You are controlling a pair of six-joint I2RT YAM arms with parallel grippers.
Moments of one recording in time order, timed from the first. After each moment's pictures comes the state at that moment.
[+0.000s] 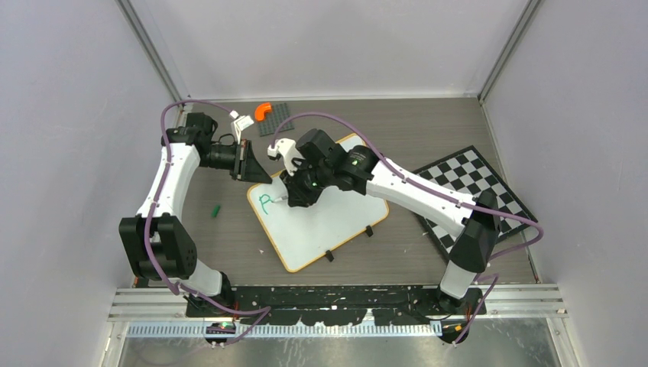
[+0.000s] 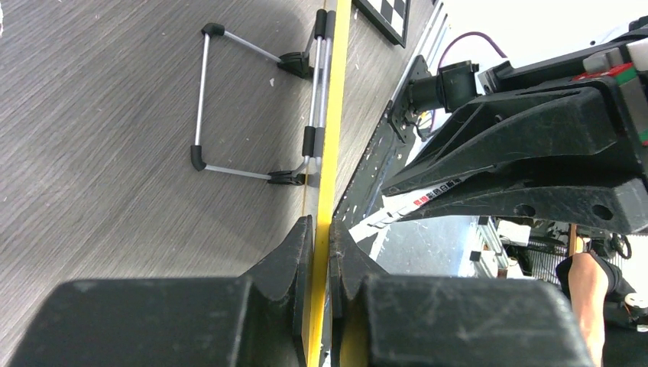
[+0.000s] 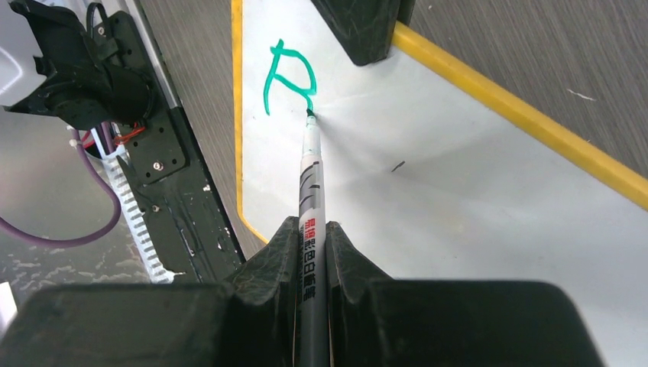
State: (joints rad) left arm 0.03 1.51 1.37 -1.18 1.13 0.39; right arm 0.98 1.73 1.69 -0.71 -0.26 0.02
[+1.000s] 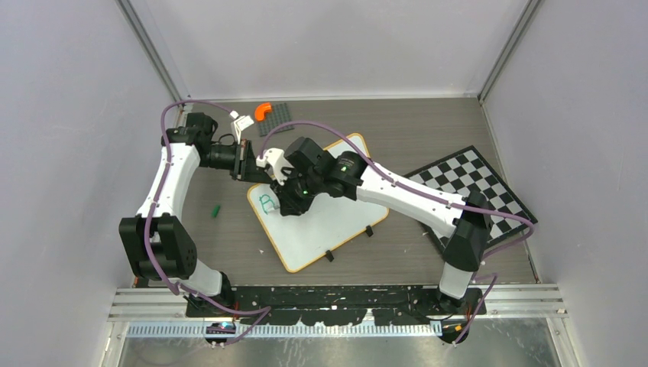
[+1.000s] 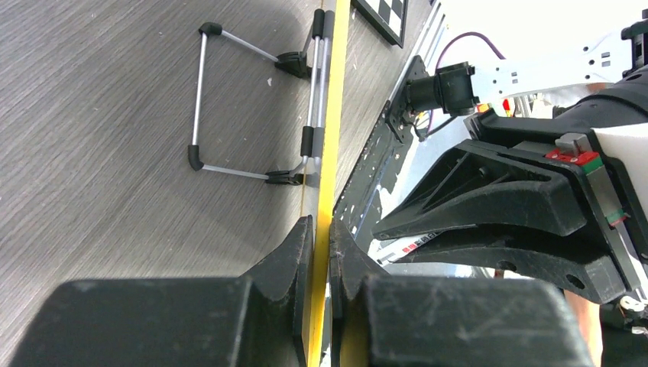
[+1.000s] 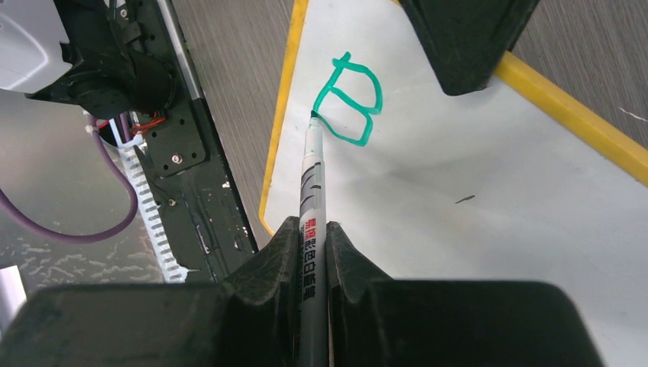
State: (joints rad) left arm 0.03 1.51 1.37 -1.18 1.13 0.39; right arm 1.04 1.77 1.71 -0.72 -0.27 0.02
